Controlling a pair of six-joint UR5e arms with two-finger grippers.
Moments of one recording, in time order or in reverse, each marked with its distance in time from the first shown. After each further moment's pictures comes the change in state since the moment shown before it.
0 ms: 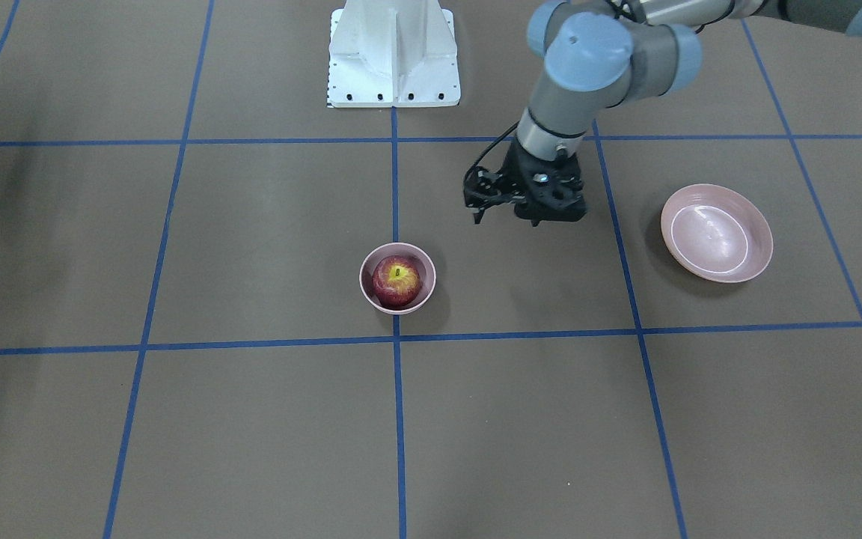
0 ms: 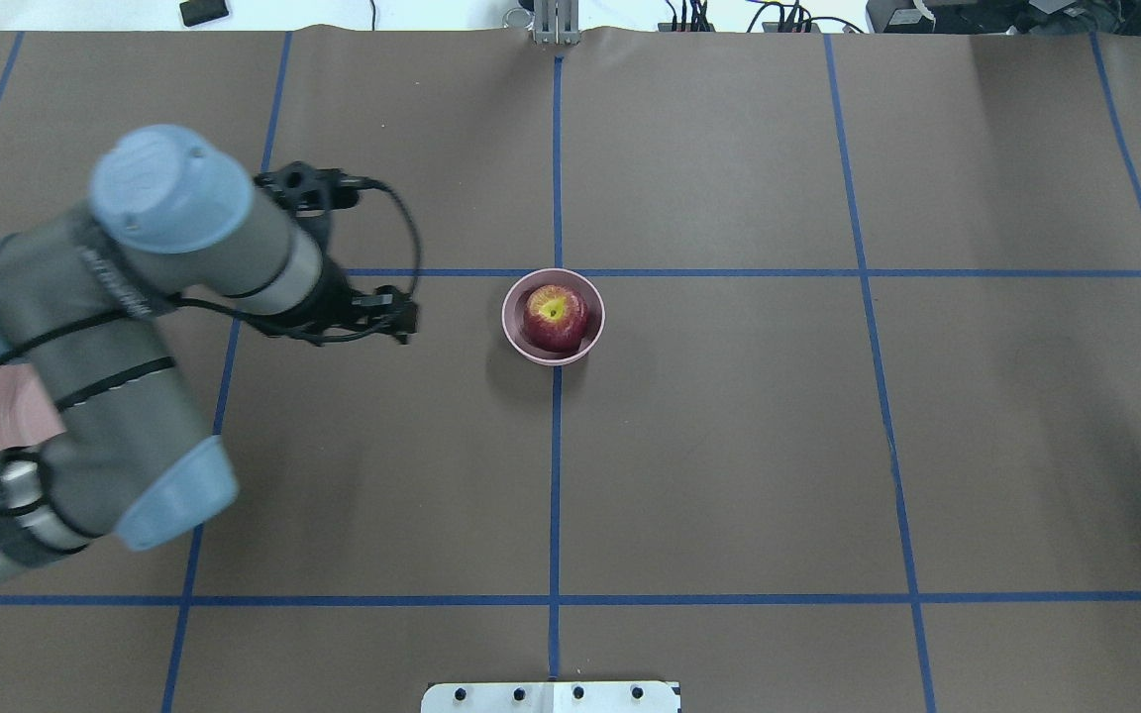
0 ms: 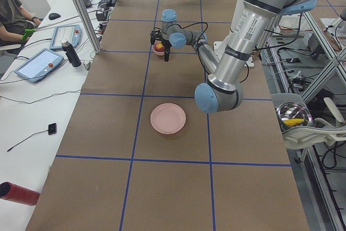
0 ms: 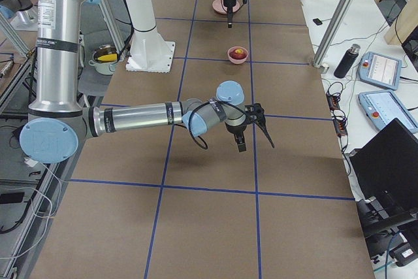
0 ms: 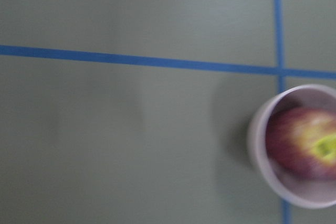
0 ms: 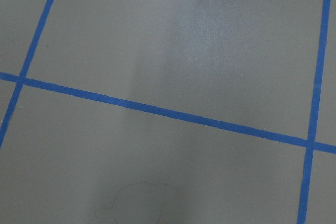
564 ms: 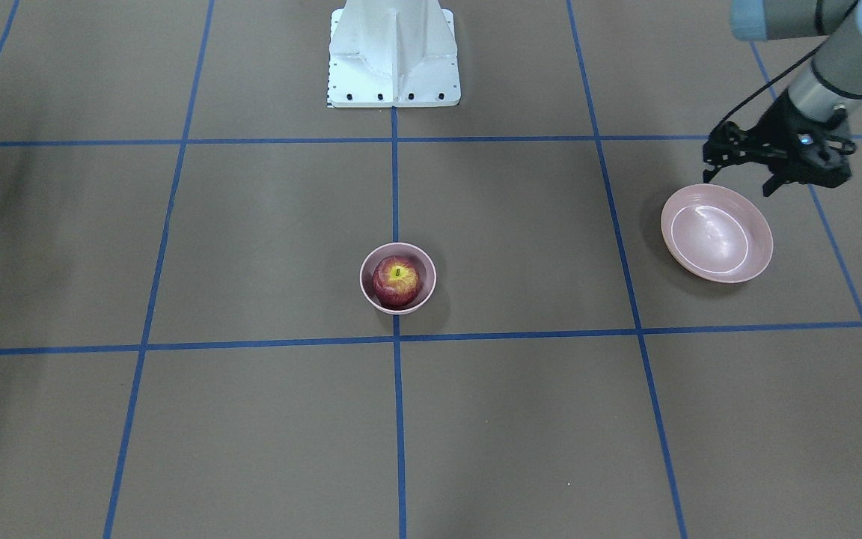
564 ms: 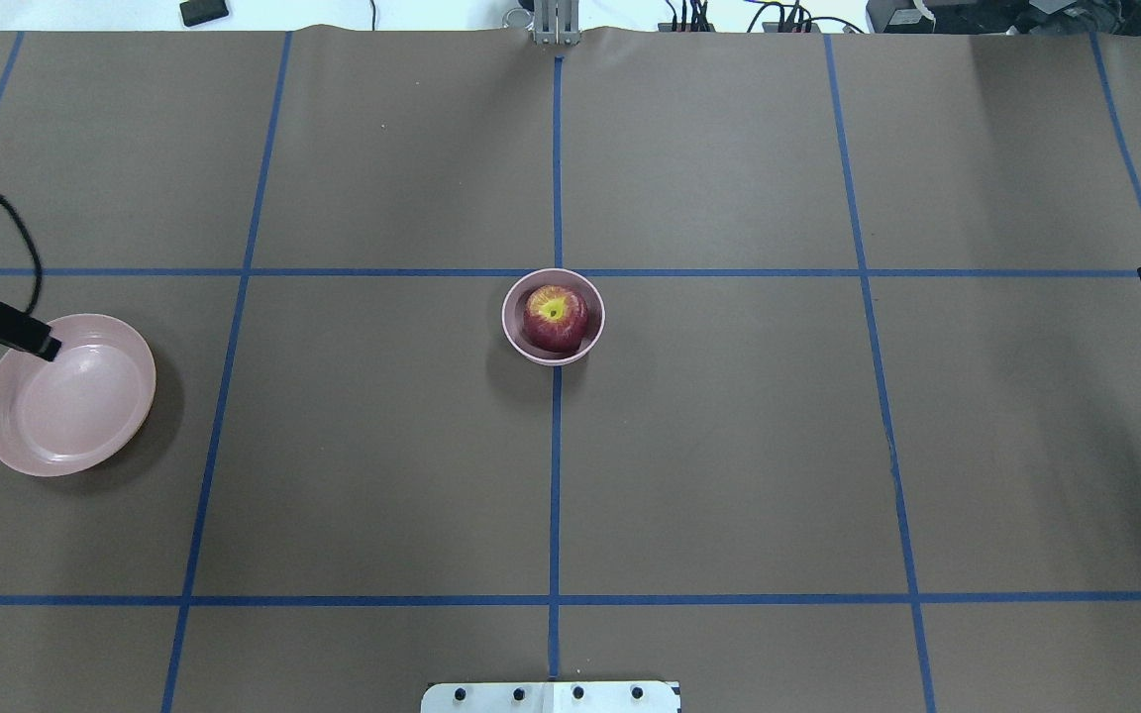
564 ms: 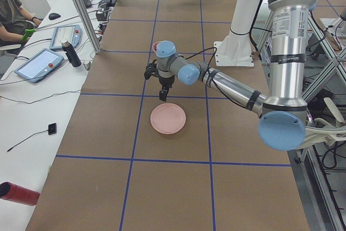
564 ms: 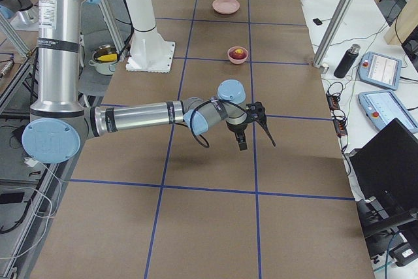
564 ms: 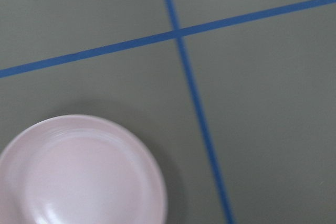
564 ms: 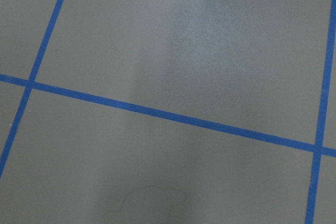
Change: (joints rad) left arm -0.404 0.459 -0.079 -0.047 -0.278 0.667; right arm -0.001 0.011 -0.001 -0.010 0.002 0.001
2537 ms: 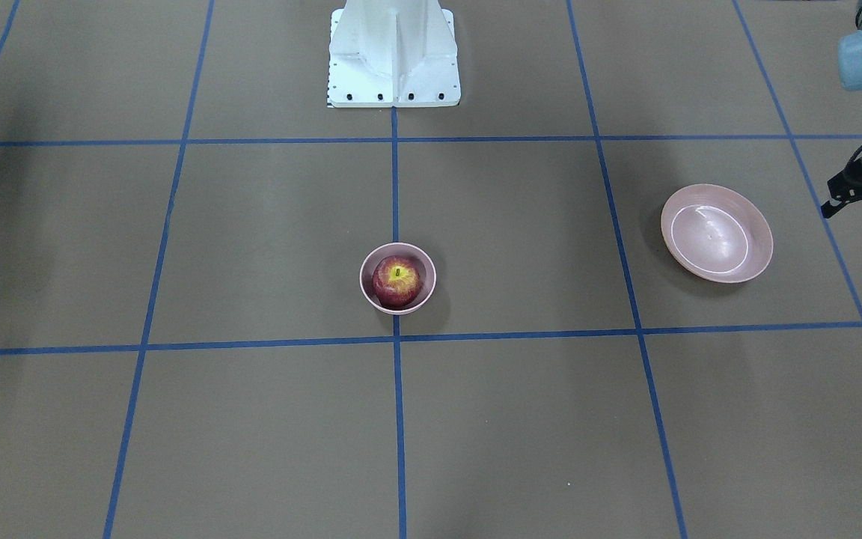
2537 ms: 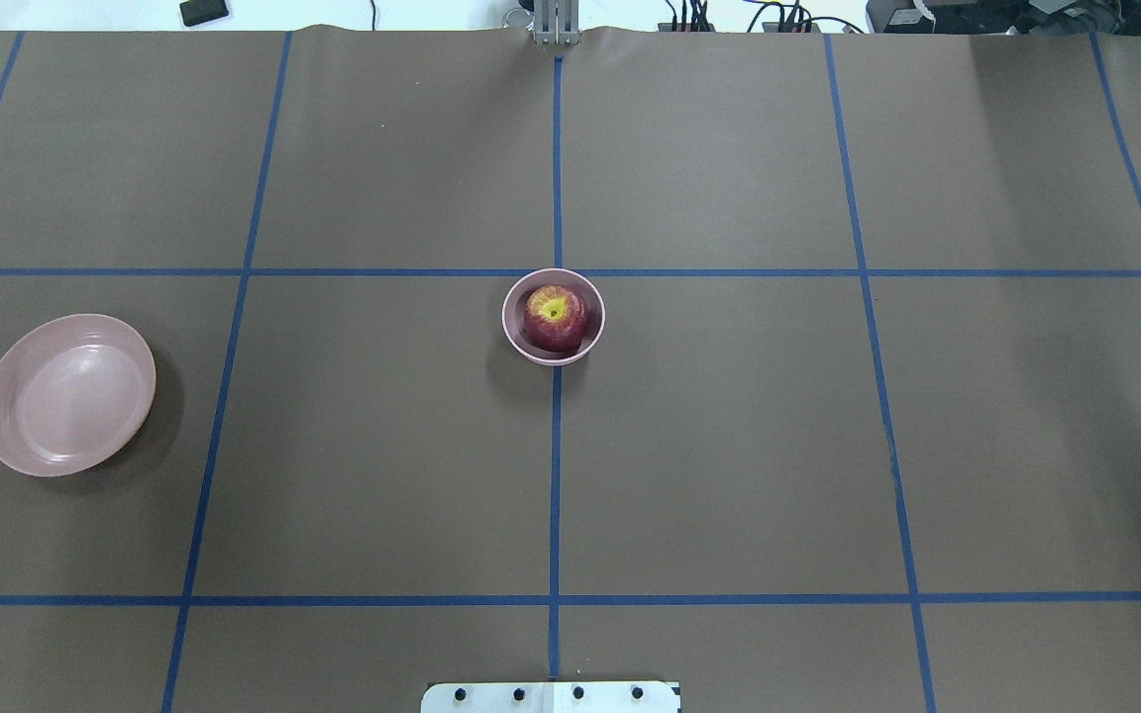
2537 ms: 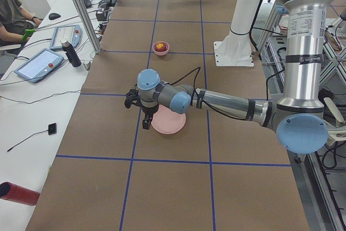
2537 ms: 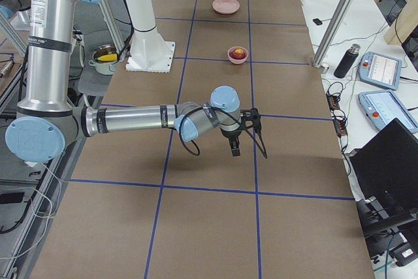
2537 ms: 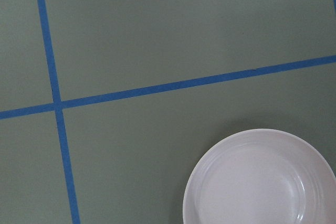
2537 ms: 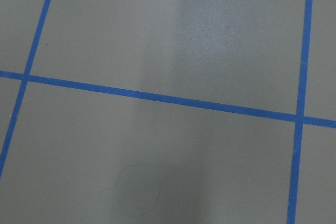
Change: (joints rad) left arm -0.204 -0.040 0.243 -0.119 -0.062 0.107; right arm 0.066 -0.052 0.013 0.002 0.071 -0.002
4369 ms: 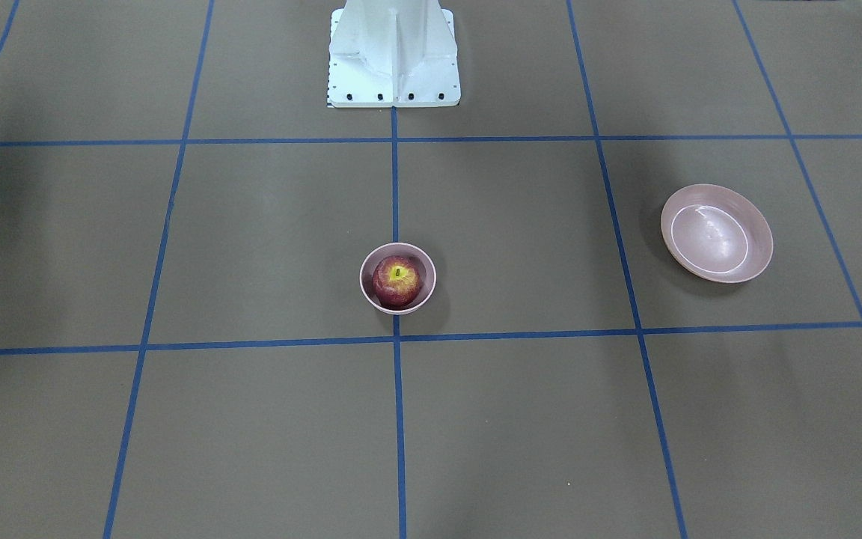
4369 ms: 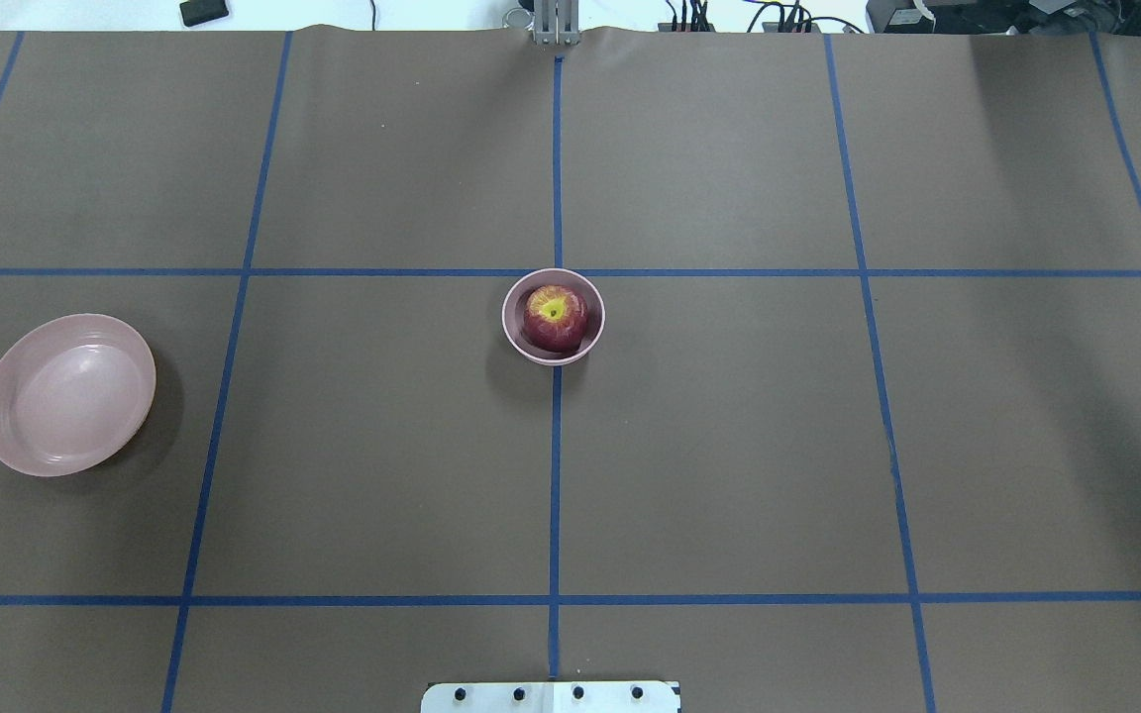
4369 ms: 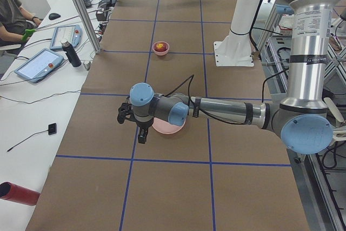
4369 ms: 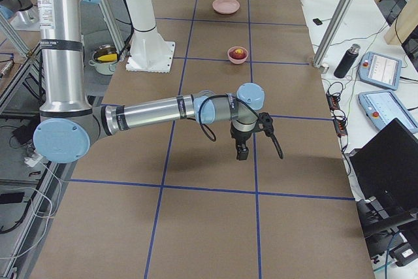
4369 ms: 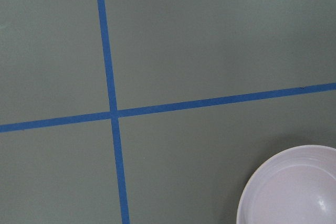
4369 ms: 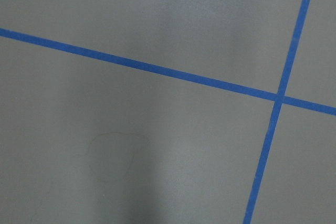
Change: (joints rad) left arm -0.119 -0.026 0.099 0.054 -0.063 0.063; right arm 0.034 0.137 -0.027 -0.480 -0.015 -0.317
